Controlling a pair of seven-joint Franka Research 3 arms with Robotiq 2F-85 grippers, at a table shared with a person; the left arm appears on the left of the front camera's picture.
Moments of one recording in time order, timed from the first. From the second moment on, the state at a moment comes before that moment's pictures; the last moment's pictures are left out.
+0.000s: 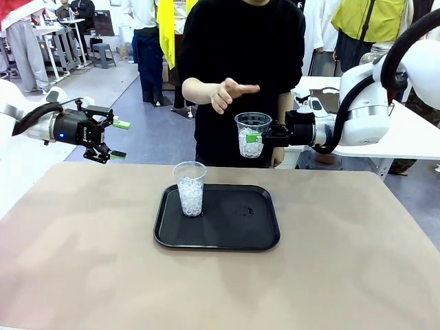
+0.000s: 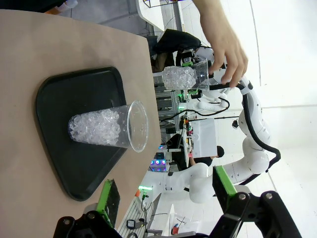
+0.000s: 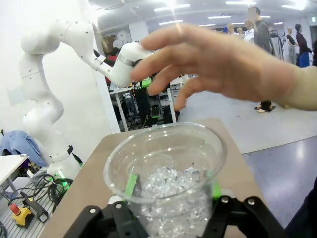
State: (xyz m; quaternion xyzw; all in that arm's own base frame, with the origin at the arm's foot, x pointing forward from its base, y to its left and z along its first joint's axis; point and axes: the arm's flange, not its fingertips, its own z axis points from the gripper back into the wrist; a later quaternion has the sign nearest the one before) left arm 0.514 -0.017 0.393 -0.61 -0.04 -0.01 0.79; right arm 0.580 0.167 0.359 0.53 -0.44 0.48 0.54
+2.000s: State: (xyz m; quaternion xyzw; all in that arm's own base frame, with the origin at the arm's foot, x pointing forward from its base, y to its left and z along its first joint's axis) left arm 0.514 -0.017 0.393 -0.61 -0.04 -0.01 0.79; right arm 0.580 0.167 0.360 0.53 -0.44 0.48 0.54
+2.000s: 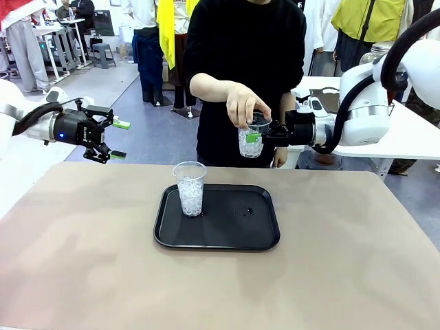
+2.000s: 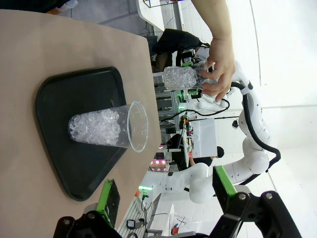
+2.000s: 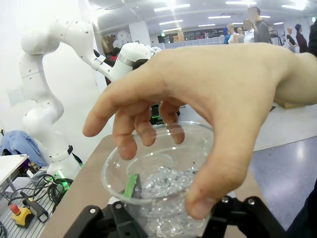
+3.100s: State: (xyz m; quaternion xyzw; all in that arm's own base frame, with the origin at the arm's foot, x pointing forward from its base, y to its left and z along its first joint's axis) left arm 0.514 -0.017 0.393 -0.61 -0.04 -0.01 0.79; right arm 0.560 0.062 0.307 0.48 -0.45 0.50 0.56
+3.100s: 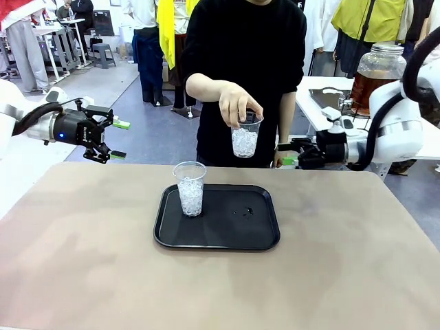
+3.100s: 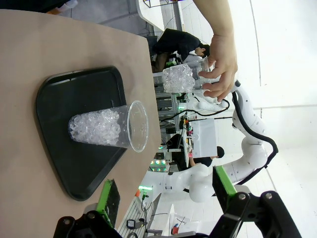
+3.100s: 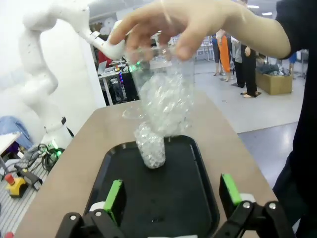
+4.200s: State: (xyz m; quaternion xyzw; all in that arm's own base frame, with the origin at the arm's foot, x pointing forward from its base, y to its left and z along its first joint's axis) left arm 0.514 -0.017 0.393 -0.61 -0.04 -0.01 0.79; right arm 0.531 0.018 0.279 0.51 -0.48 0.48 0.52
